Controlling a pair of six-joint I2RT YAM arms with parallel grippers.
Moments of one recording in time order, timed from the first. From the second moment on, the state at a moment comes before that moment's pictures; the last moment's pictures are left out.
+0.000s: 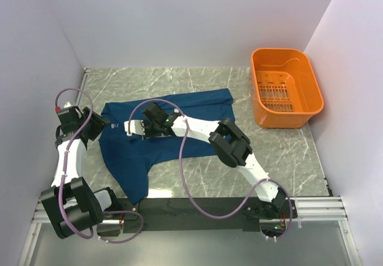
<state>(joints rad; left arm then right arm) 0.40 1.13 0.72 -0.30 0.27 -0.60 0.96 2.38 1.88 -0.29 -0.16 -0.86</state>
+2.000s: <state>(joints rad) 0.42 1.23 0.75 -0.25 0.39 -0.65 1.06 2.40 1.98 -0.30 -0.25 -0.78</state>
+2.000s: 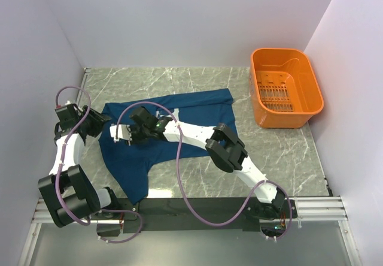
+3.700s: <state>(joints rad) 0.43 1.24 0.72 -0.24 0.38 -0.65 1.08 2.34 1.88 -0.28 -0.23 -0.87</state>
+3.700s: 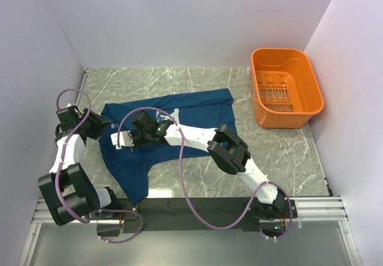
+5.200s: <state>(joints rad) 0.36 1.87 1.16 -0.22 0.36 -0.62 0.81 2.16 1.80 -0.41 -0.49 -0.19</state>
